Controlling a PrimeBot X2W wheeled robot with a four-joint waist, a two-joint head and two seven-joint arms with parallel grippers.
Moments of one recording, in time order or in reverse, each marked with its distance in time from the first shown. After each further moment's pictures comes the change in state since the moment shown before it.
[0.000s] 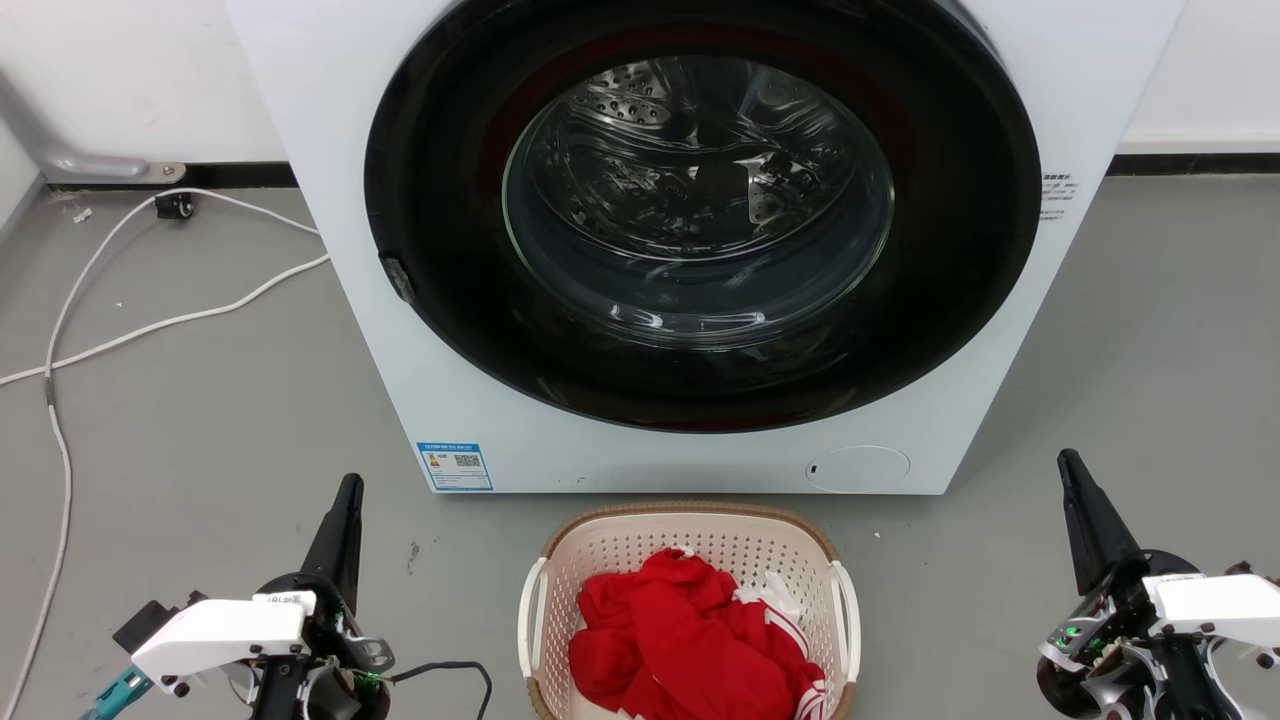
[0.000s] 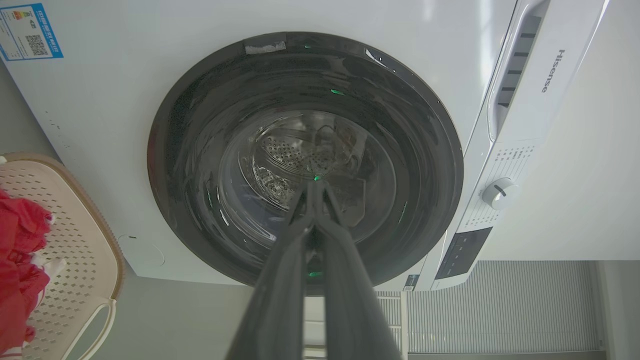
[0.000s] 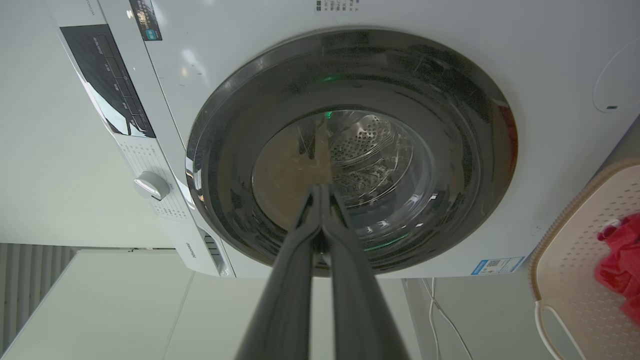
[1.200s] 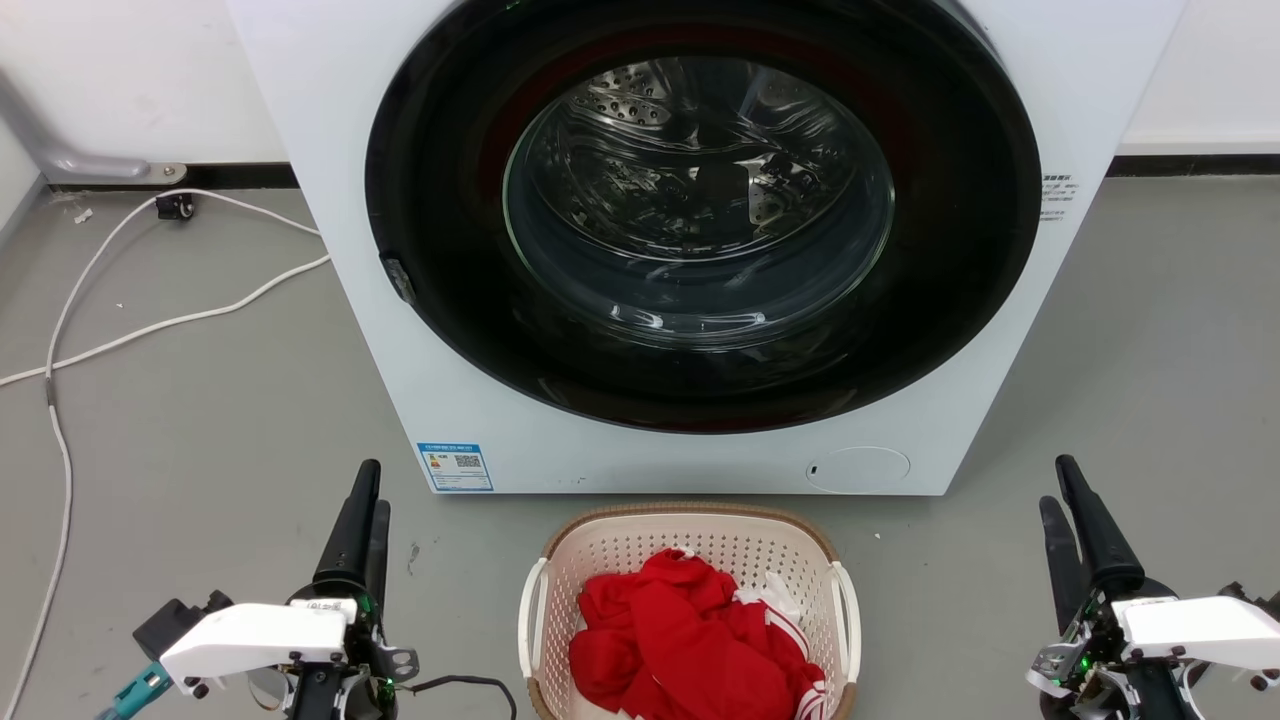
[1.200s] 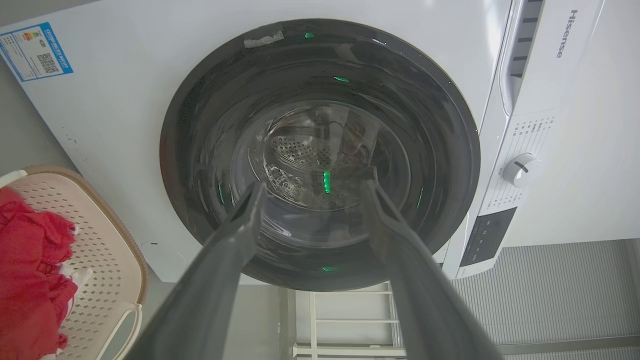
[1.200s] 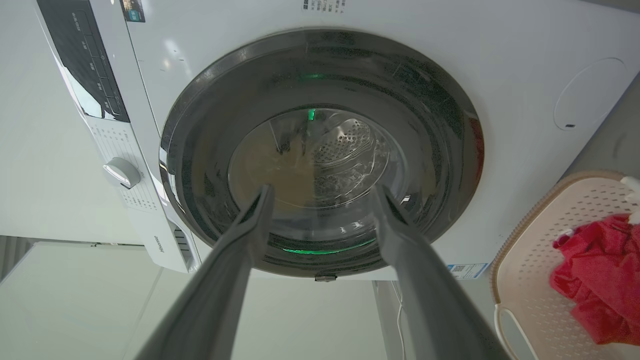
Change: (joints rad) left arm 0.024 -0.007 -0.059 -0.025 0.083 0.001 -0.067; right arm 0.043 0.002 0.041 -0.013 -0.079 0.000 -0.070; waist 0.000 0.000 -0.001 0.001
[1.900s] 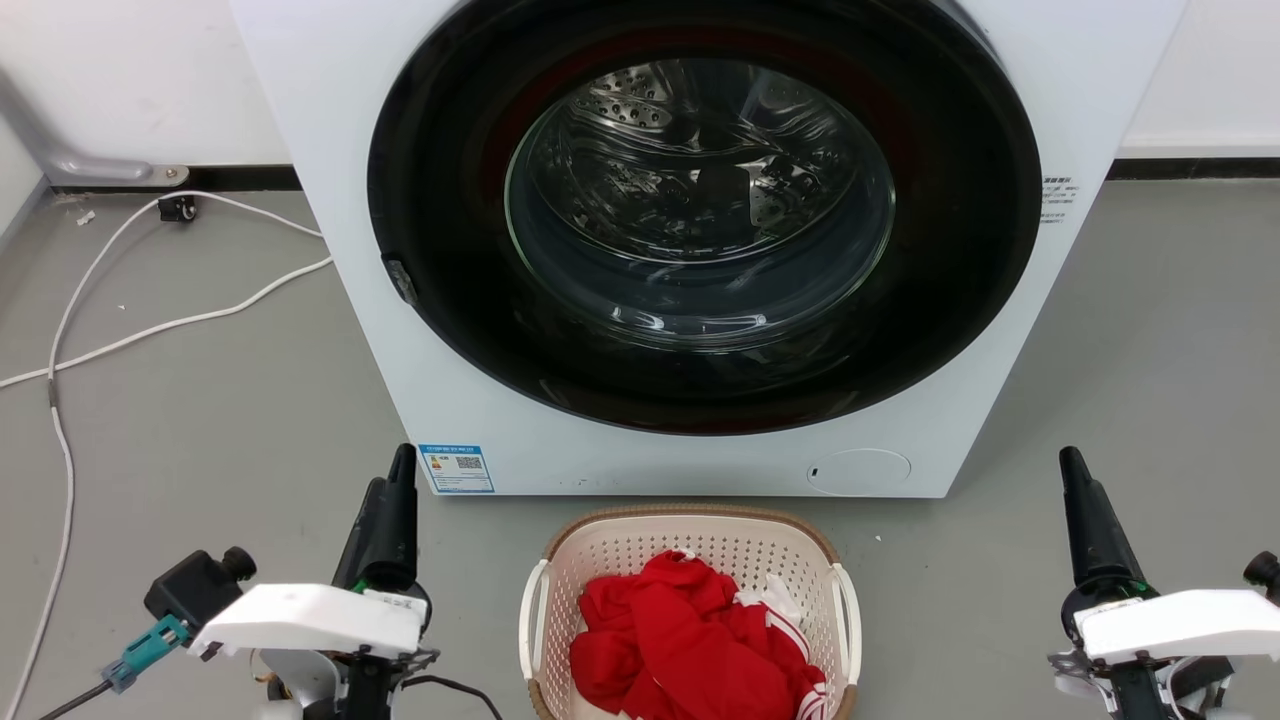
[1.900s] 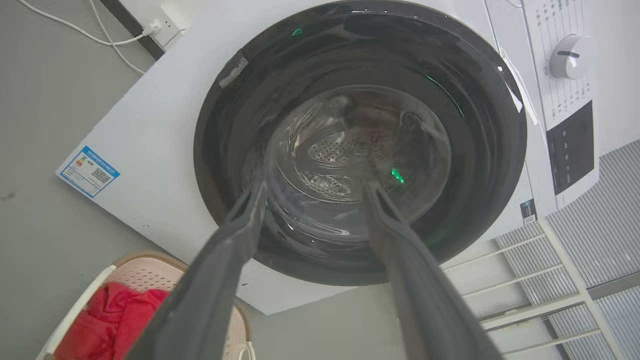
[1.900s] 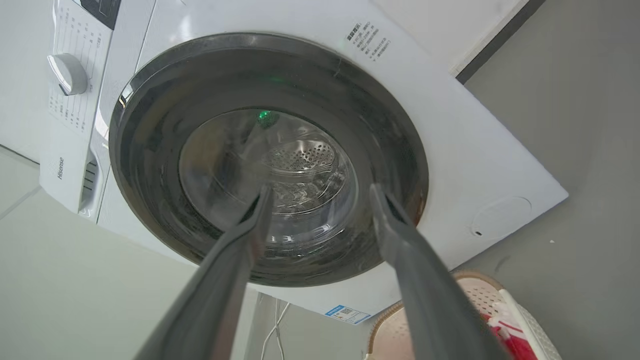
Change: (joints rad) left arm 0.000 0.000 -0.050 -0.060 0.477 0.023 -0.082; right arm 0.020 0.003 -0.013 -0.069 -0.516 0.000 -0.082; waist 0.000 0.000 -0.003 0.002
